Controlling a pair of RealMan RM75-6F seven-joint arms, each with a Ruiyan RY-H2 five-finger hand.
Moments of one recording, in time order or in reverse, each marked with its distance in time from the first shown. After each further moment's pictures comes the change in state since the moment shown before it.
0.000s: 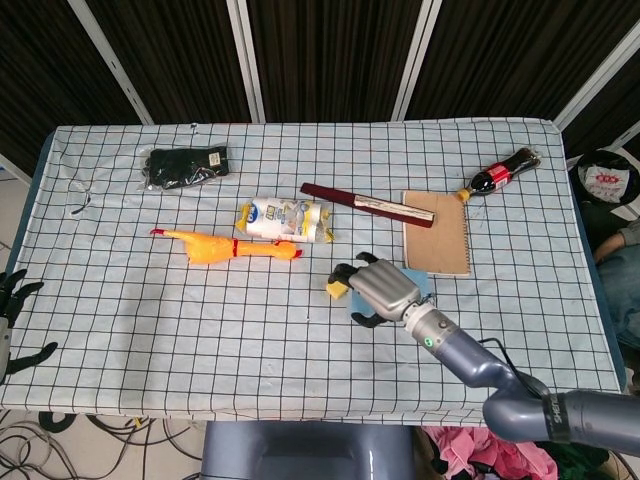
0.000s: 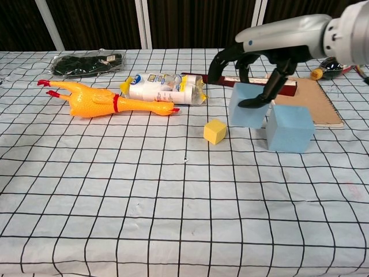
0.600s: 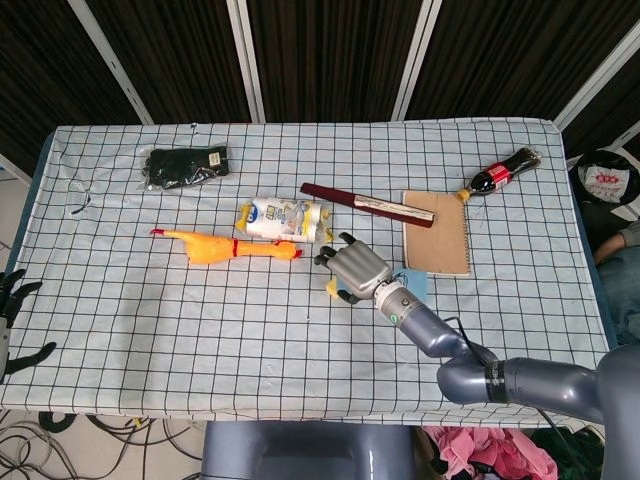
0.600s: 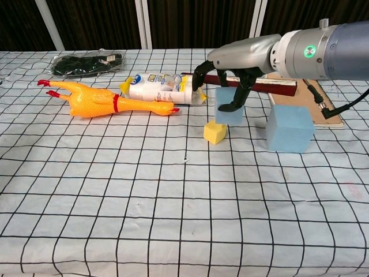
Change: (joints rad) left arm 0.002 0.000 -0.002 -0.001 -0.004 0.005 0.007; right arm 0.114 -0.214 -0.047 0.298 0.020 0.004 -0.109
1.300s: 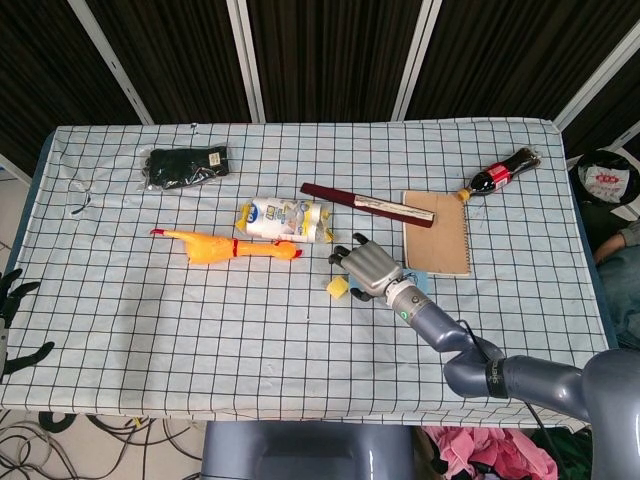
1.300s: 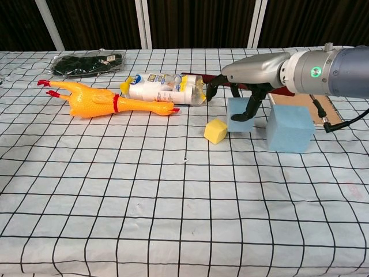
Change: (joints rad) left arm 0.002 -0.001 -0.002 0.001 -0.002 0.004 0.009; right arm -0.046 -0.063 -0.042 0.165 -0.142 -0.023 0.149
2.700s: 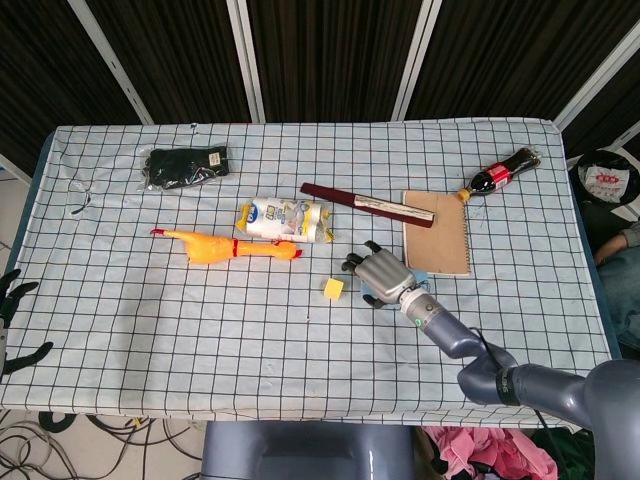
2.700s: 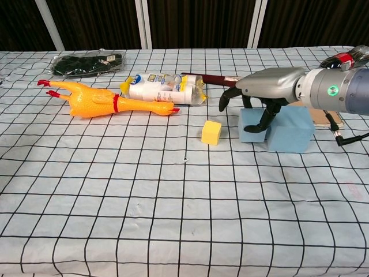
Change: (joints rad) left arm 0.002 -0.002 -0.001 0.002 -0.004 0.002 0.009; right arm -0.074 -0.030 -0.037 0.080 -0.155 0.027 0.117
